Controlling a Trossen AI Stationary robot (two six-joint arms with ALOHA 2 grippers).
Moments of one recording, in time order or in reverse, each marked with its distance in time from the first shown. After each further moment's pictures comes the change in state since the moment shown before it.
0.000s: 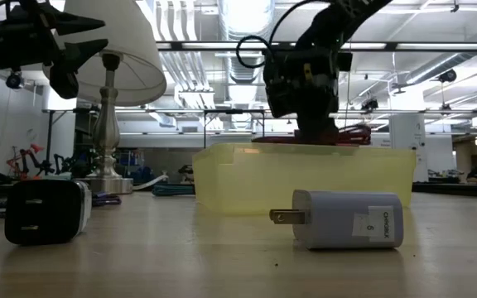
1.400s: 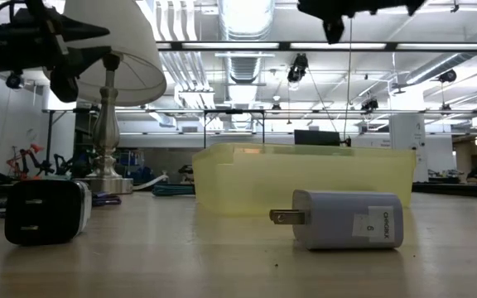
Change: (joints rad) left arm 0.000 0.040 0.000 0.005 -0.049 0.008; right arm -0.118 -0.763 -0.329 0.814 0.179 -0.004
